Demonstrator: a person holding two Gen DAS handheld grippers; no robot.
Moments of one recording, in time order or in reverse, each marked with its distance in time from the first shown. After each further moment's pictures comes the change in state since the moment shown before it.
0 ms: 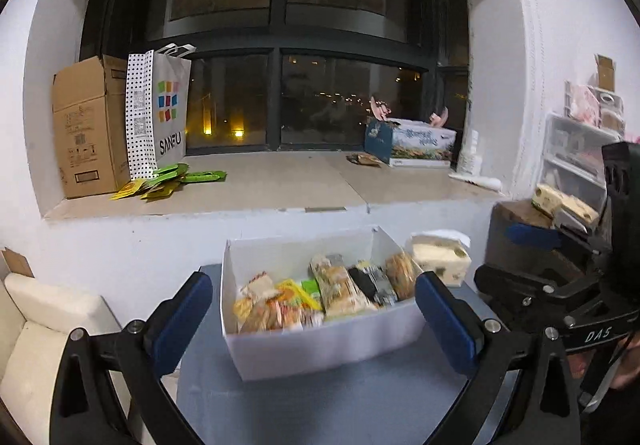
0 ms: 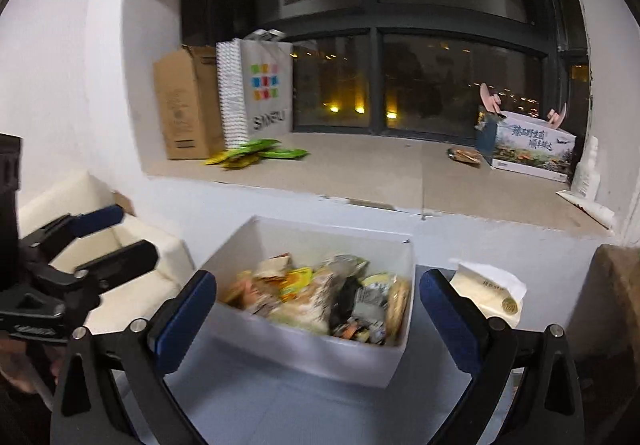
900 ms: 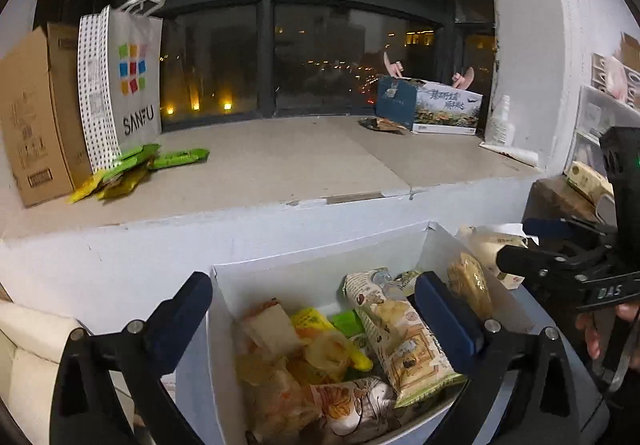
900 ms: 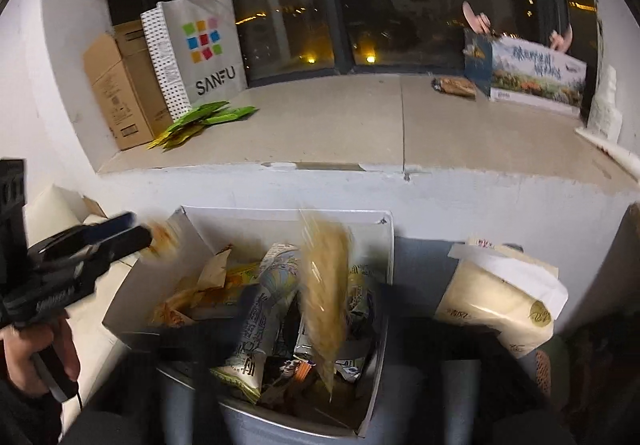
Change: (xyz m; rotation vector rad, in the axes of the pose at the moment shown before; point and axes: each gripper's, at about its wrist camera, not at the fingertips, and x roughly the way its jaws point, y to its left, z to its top) left arm 0.185 0.045 0.032 0.041 0.130 -0.027; right arm 0.146 -0.087 0.019 0.176 0.191 -0.037
